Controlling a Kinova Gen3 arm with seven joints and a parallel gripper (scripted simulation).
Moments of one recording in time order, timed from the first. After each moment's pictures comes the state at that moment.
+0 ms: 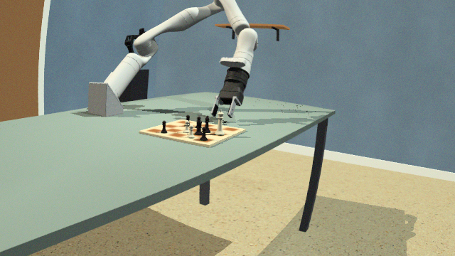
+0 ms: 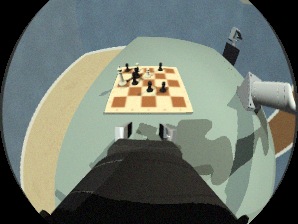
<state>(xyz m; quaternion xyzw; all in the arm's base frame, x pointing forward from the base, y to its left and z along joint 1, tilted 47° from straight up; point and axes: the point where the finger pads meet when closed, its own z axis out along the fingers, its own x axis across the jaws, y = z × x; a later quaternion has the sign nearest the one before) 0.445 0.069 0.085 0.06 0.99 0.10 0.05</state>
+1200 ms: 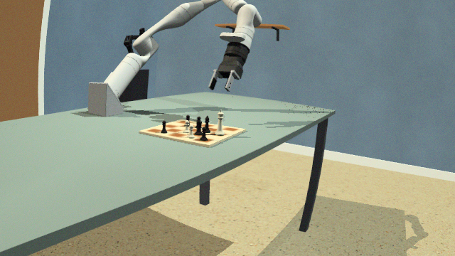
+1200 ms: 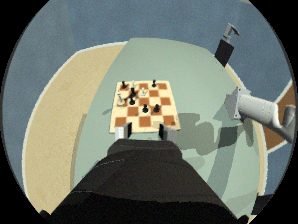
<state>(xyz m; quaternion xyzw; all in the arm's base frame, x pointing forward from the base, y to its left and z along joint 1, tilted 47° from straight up) 0.434 -0.007 0.128 0.07 0.99 0.13 0.01</state>
